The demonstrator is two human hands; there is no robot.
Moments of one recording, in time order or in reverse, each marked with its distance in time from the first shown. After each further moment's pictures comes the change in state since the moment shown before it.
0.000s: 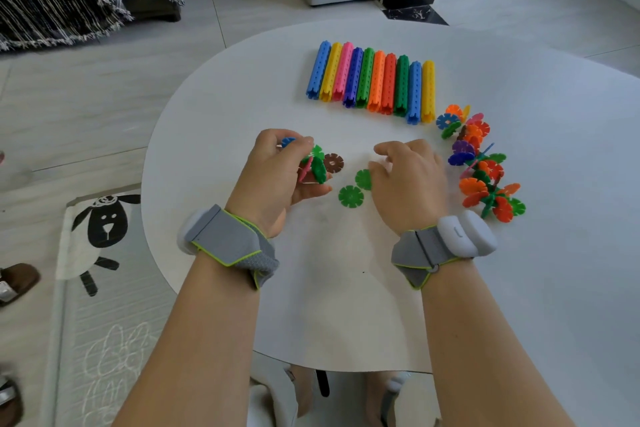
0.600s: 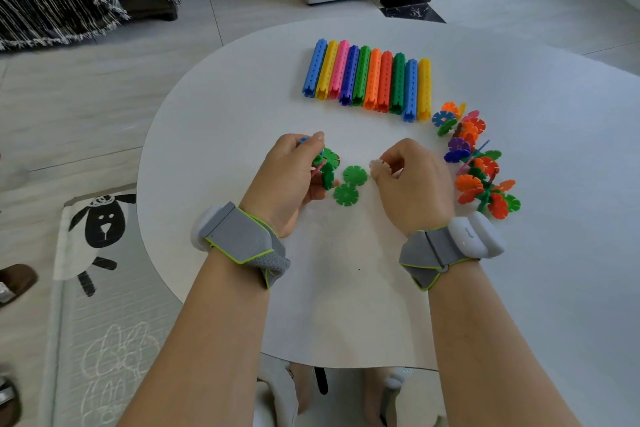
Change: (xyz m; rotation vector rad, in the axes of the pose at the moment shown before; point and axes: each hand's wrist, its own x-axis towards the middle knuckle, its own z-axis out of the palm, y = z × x) left_hand -0.004 -0.004 0.015 0.102 -0.047 -0.024; right_hand 0.001 0.012 -0.001 0.115 0.081 -0.006
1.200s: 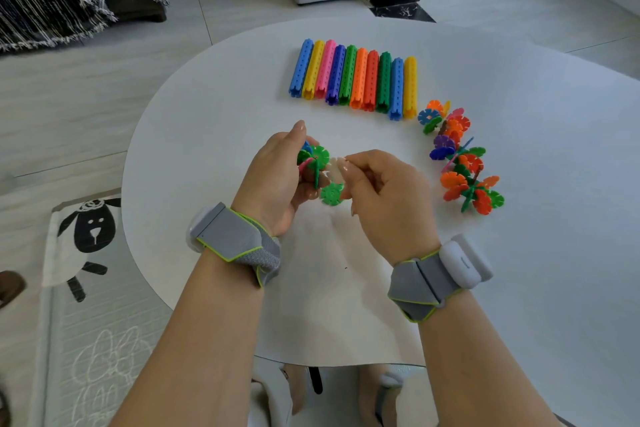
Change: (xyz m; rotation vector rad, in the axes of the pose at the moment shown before) left_hand -0.001 0.002 0.009 -0.075 0.012 -0.032; right_hand -0.034 -0.011 -0.003 0.450 0.027 -0.181
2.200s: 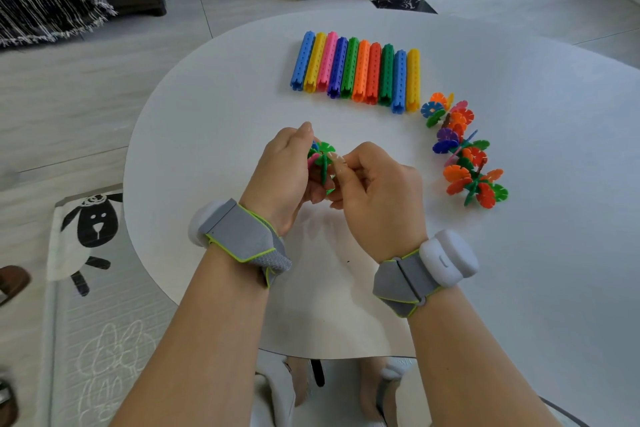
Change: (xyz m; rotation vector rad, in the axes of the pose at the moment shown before) left_hand 0.001 -0.006 0.000 0.146 -0.033 0.079; right_hand -0.004 0.006 0.018 0.011 0.081 -0.113
